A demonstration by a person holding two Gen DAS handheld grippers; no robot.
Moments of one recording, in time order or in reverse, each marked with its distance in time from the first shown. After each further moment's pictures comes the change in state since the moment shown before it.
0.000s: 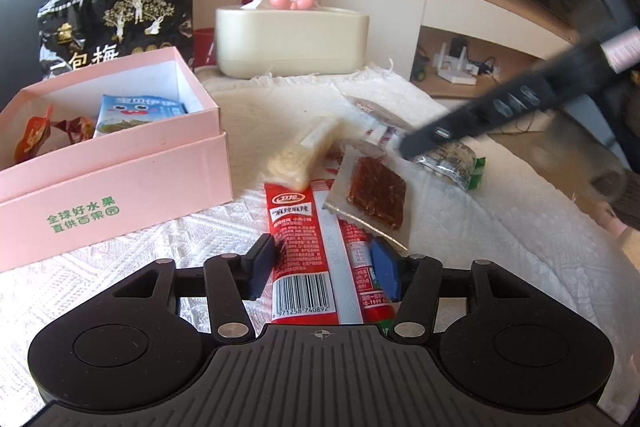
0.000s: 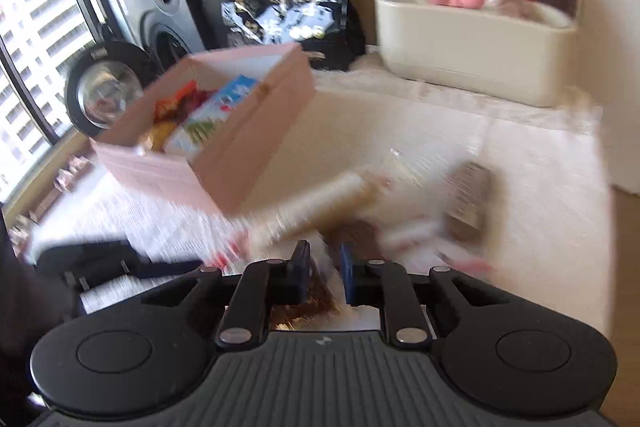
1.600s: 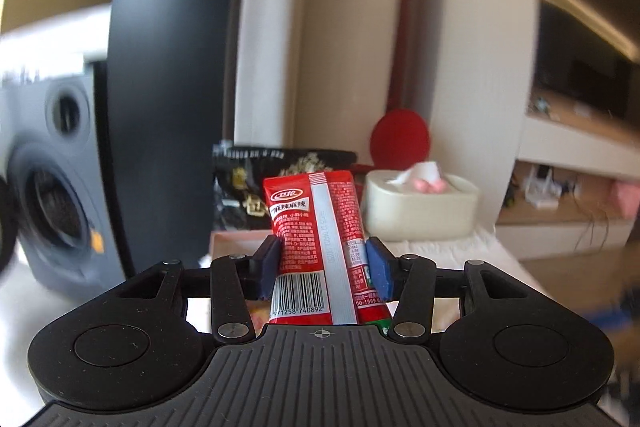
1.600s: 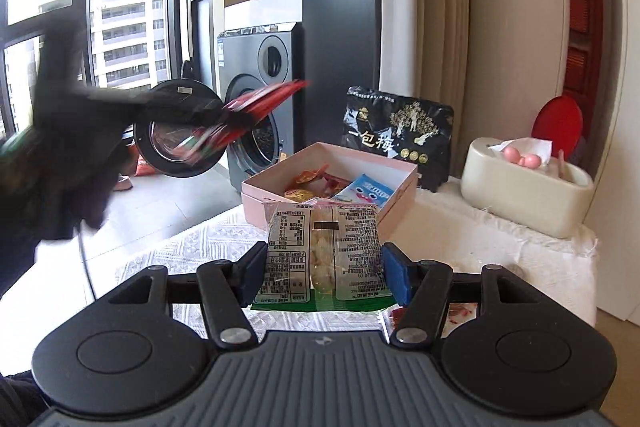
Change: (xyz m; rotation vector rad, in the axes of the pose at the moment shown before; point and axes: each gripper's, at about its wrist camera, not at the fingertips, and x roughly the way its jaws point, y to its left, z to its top) left arm -0.133 0.090 0.094 -0.198 -0.277 0.258; right arm -0.109 0.132 -0.031 -0.237 -0.320 0.073
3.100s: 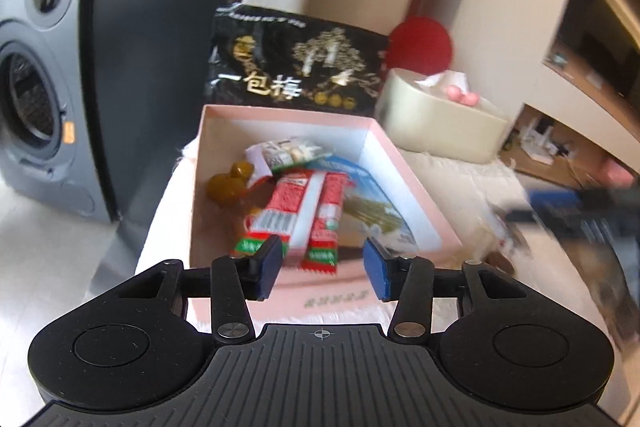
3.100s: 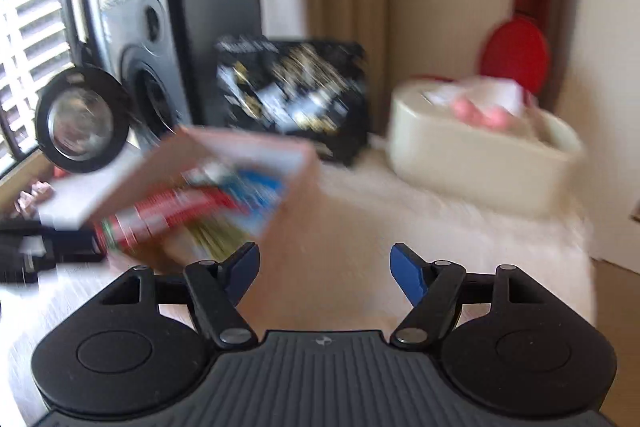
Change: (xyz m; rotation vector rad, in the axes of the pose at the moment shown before) left arm 0.073 0.041 -0.044 -0.099 0.268 -0.044; right arm 0.136 -0.105 0.030 0.181 0.198 -0.222
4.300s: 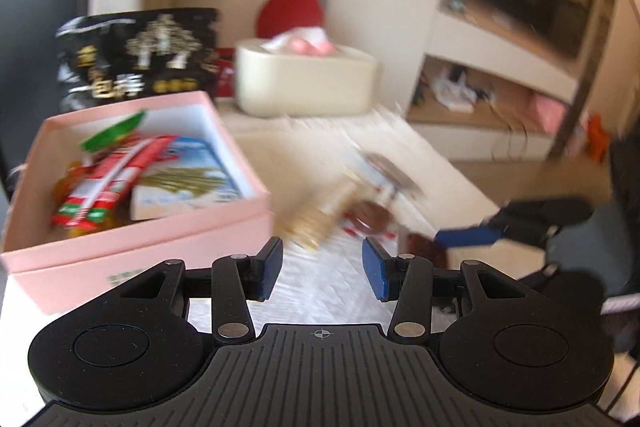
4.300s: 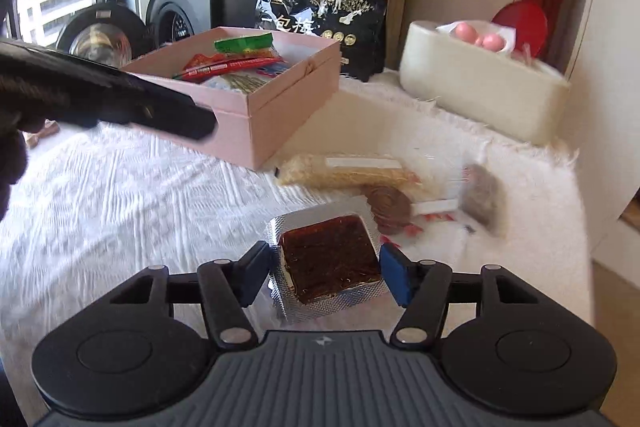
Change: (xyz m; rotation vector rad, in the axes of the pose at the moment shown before) left arm 0.008 -0.110 -0.054 0.279 0.026 -0.211; right arm -0.041 0.013 -0.111 -0.171 0.021 -0.008
